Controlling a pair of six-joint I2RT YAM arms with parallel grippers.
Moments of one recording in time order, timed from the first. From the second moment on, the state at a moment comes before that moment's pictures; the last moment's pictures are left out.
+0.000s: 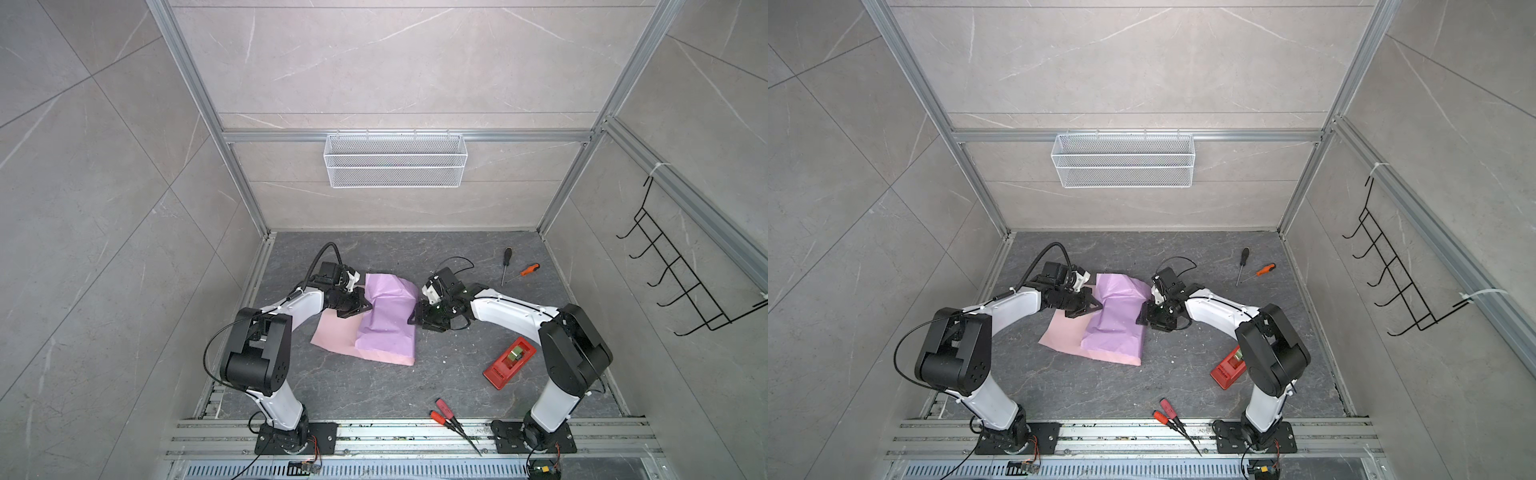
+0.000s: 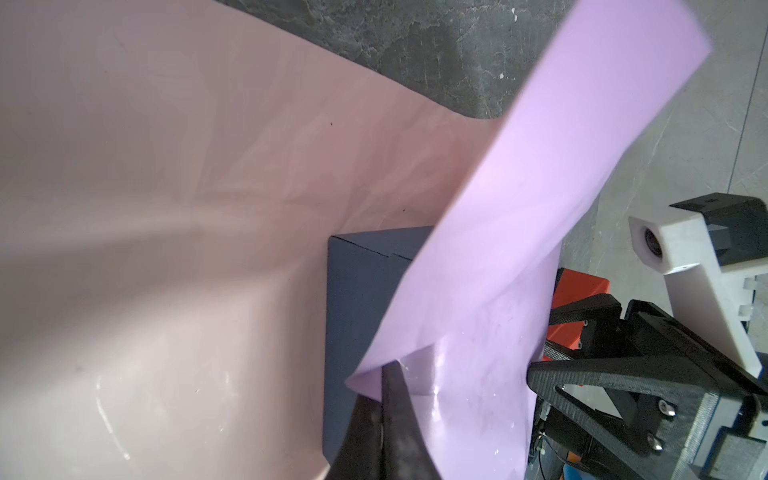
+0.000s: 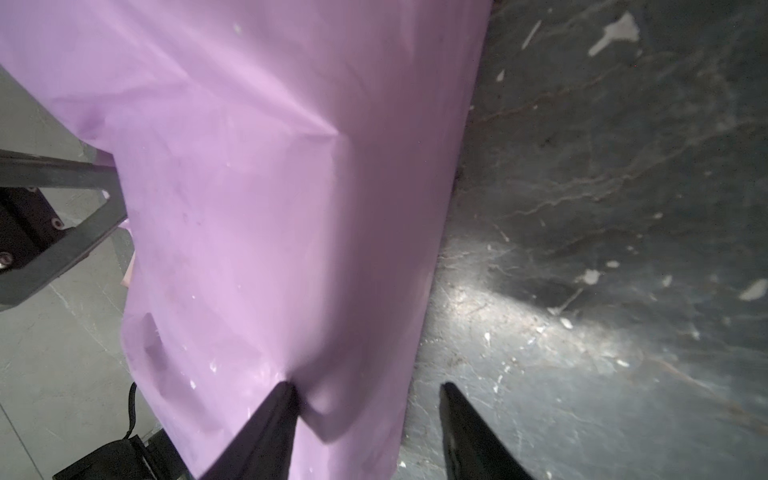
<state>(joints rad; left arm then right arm) -0.25 1.69 1.01 -0.39 0.62 -0.41 0.61 1.75 1.14 -0.48 -0.39 0.71</state>
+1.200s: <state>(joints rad) -0.23 1.59 0.80 -0.24 0.83 -0.62 0.61 1.76 1.14 -0.48 -0.39 0.70</state>
